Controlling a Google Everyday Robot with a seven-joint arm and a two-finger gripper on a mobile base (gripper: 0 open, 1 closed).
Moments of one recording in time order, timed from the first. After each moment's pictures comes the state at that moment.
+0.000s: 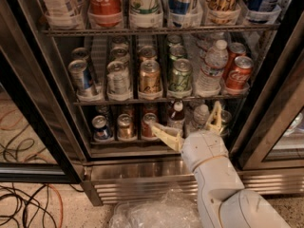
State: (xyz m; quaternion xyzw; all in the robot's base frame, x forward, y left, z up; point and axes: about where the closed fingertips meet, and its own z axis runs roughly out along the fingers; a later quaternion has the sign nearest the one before) arm 0.496 -0.100 0.843 -0.12 0.67 0.04 0.73
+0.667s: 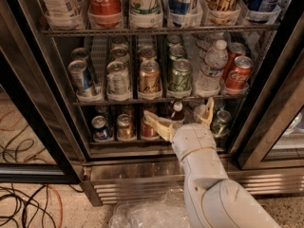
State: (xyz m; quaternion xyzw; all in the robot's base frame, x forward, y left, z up) arm 0.522 -0.089 0.843 -0.09 0.66 0.05 0.75
